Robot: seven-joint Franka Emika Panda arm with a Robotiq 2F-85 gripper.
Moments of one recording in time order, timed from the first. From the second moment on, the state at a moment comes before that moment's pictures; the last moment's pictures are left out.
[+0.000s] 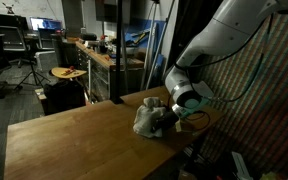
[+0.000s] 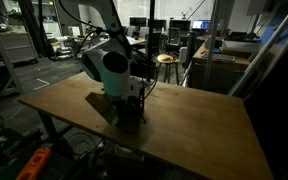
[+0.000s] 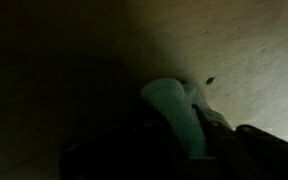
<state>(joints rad) -0.26 0.38 0.15 -2.44 1.73 2.78 -1.61</state>
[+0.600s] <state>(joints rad) -0.24 0.35 0.16 -2.46 1.47 2.82 -1.44</state>
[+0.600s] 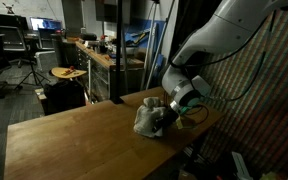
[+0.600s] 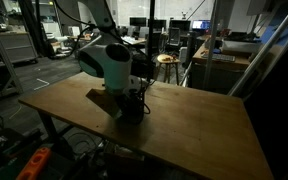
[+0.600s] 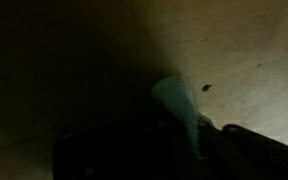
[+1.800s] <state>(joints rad) -0.23 0.17 0.06 -2.52 0.78 2.72 -0.81</state>
